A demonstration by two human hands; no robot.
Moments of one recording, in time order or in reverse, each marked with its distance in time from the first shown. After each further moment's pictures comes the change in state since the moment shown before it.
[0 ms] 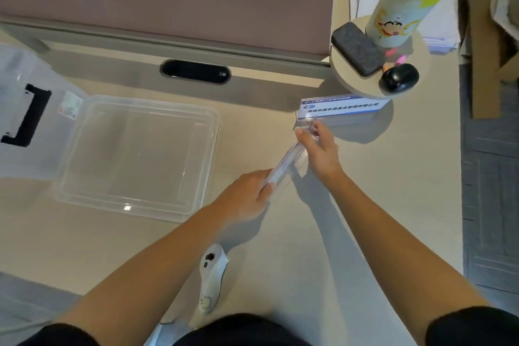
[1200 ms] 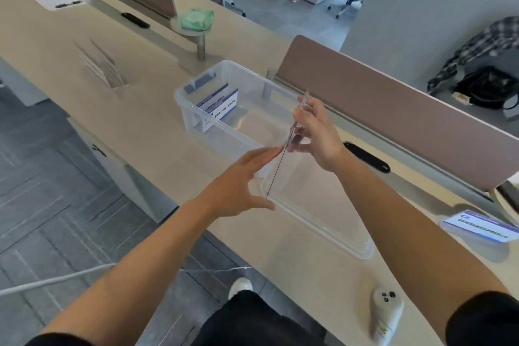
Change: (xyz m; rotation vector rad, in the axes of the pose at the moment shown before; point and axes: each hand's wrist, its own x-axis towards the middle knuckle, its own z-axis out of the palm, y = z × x) left_hand -0.422 -0.311 -0.232 -0.291 0.625 0.272; right_hand -0.278 -0.300 0.461 -0.004 -0.564 -0.408
